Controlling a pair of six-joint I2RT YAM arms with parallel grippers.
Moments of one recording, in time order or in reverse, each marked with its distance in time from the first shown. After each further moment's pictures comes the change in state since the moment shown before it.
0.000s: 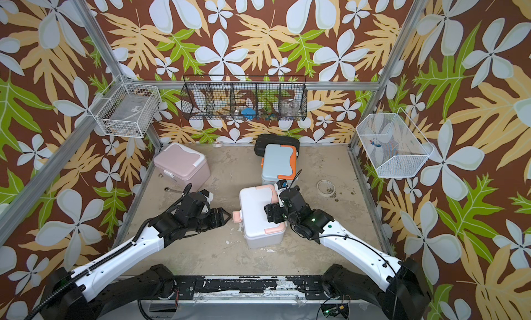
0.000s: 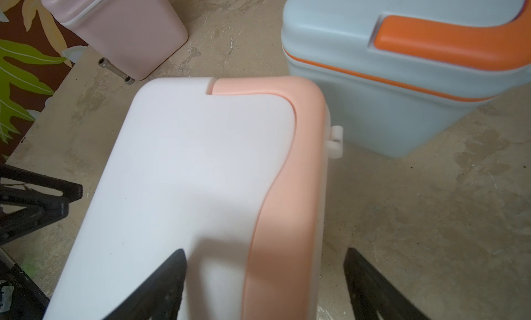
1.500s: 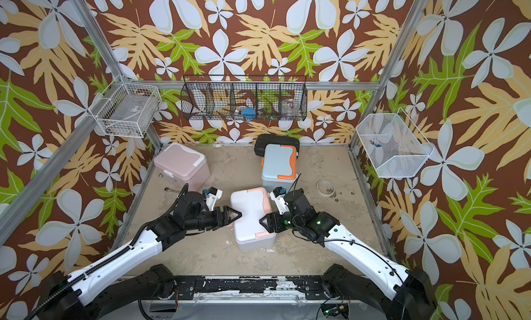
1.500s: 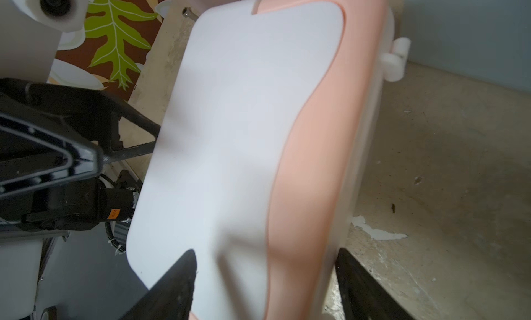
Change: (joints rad) left arm -0.024 -0.016 -0.050 0.229 0.260 -0.082; right arm -0.017 -0.064 -0.021 -0.056 -0.388 0.054
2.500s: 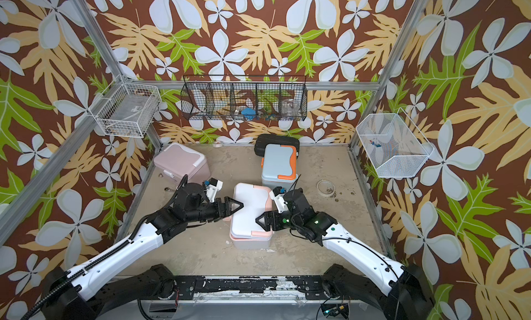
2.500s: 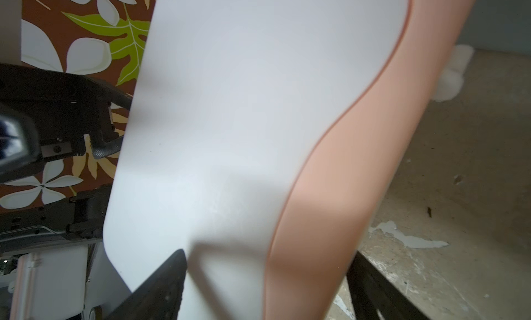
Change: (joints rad) left arm 0.005 0.042 0.136 -0.029 -0.015 0.004; right arm -0.006 0.027 -0.022 0.092 -0.078 0.122
